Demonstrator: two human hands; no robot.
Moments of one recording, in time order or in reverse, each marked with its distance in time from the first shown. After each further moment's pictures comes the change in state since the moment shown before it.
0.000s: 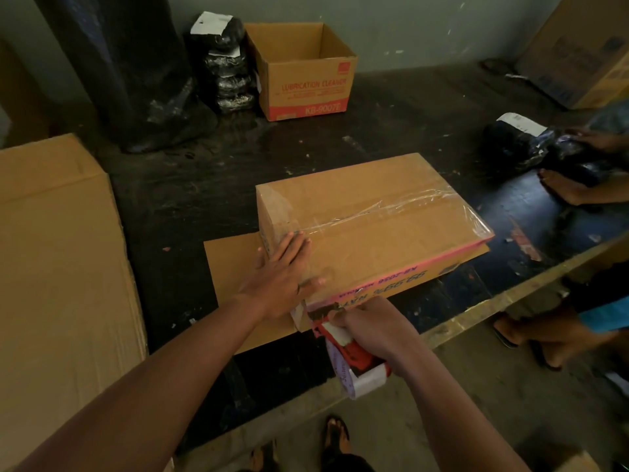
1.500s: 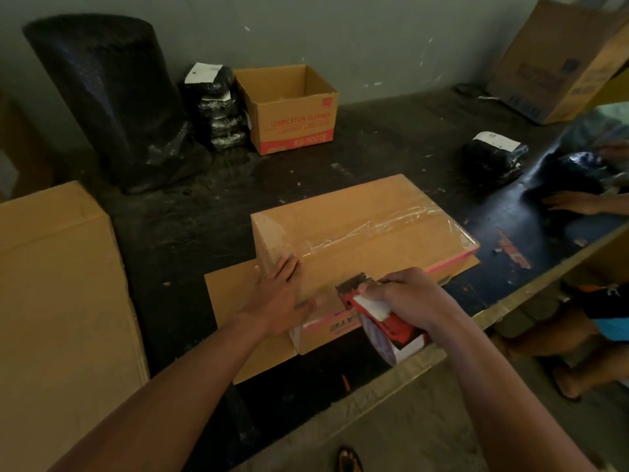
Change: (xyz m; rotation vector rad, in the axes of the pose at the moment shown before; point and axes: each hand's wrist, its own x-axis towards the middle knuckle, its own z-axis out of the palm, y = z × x) left_hand 0.000 0.011 -0.024 0.115 -0.022 -0.032; right_hand 0.010 -0.007 -0.068 0.084 0.155 -0.034
